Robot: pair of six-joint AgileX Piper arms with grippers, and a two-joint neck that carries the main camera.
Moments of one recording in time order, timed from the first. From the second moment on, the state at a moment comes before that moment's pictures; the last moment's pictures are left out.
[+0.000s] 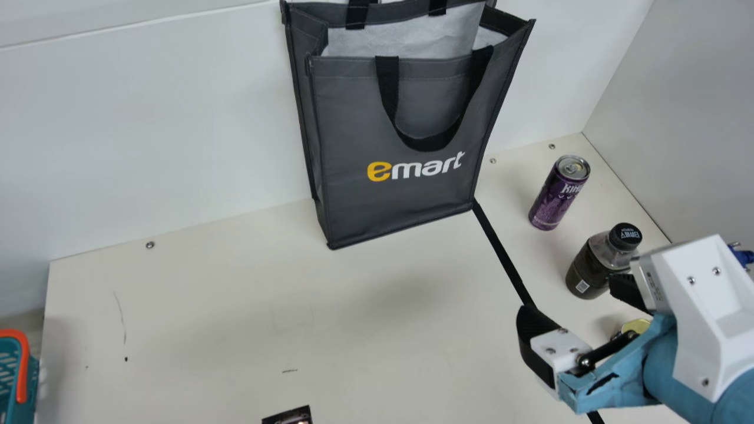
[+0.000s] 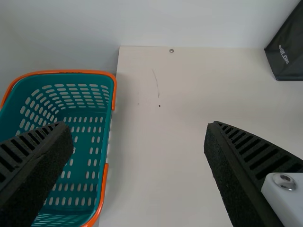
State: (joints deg) left arm -1.6 43.3 -68.9 -1.5 69.5 0.0; right arm 0.7 42.6 -69.8 -0.8 69.5 0.0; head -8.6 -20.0
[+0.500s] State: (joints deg) left arm -1.6 43.3 -68.9 -1.5 69.5 0.0; right arm 0.7 44.1 -71.4 -1.9 69.9 -0.4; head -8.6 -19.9
